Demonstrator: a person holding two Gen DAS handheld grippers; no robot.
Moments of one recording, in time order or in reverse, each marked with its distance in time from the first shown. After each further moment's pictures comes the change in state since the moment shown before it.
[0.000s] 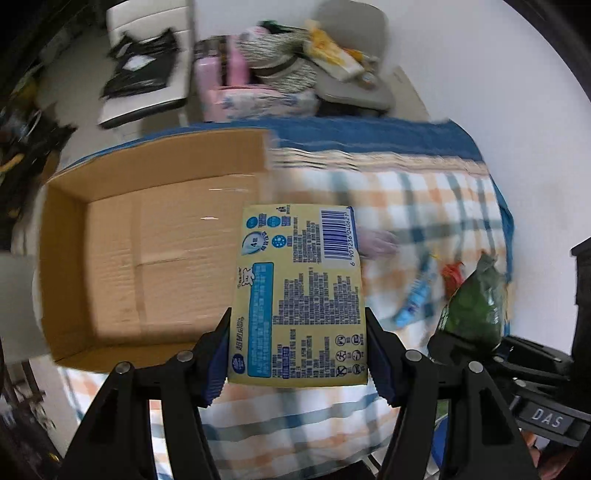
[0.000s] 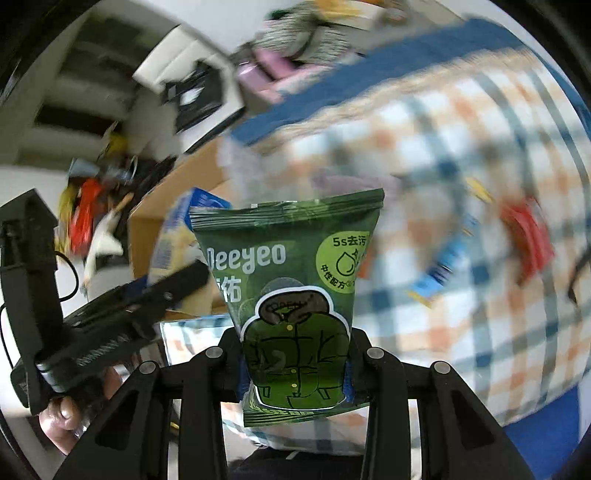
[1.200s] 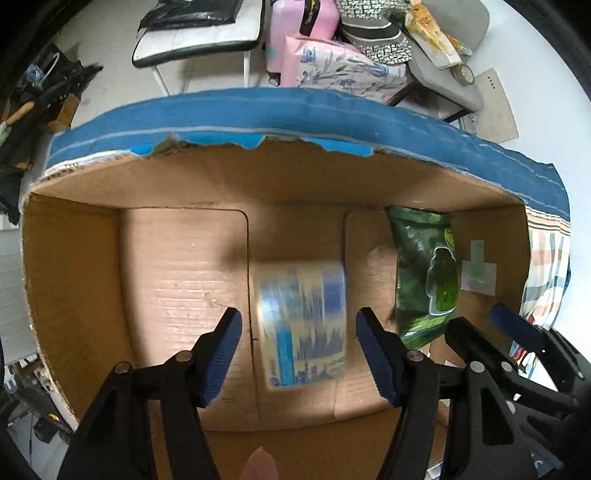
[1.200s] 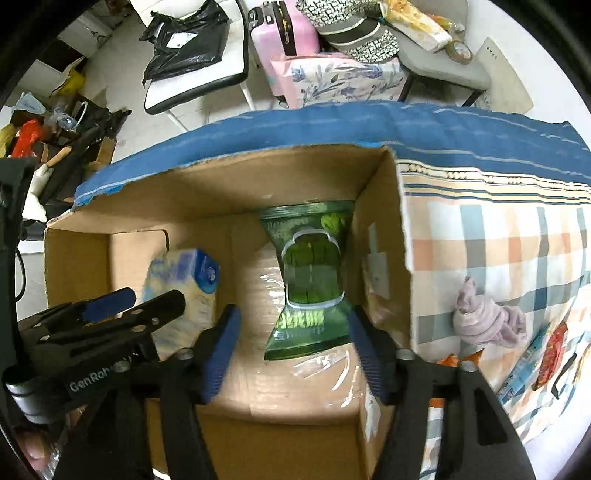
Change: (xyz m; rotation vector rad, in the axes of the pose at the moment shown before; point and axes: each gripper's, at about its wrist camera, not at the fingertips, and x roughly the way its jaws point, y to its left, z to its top) left arm 0.104 0.182 0.094 -0.130 0.194 0.060; right arm 0.195 0.149 0.132 -0.106 0.079 -0.333
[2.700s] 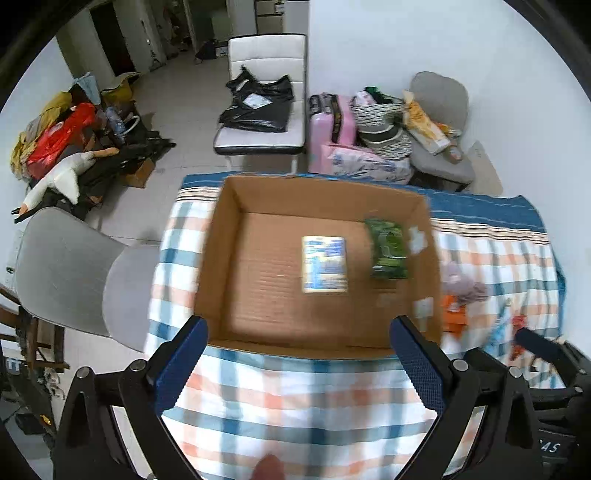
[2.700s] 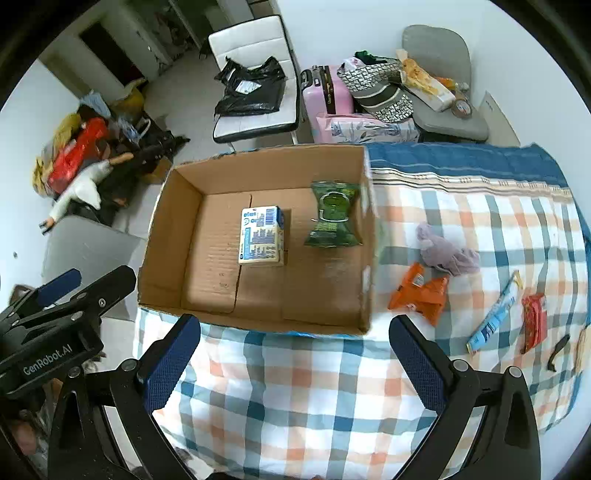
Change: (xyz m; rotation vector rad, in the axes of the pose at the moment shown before) left arm -0.164 -0.036 -0.202 -0.055 -0.462 0.141; right arm -0.163 -0.030 -0.195 -0.117 -0.264 0.126
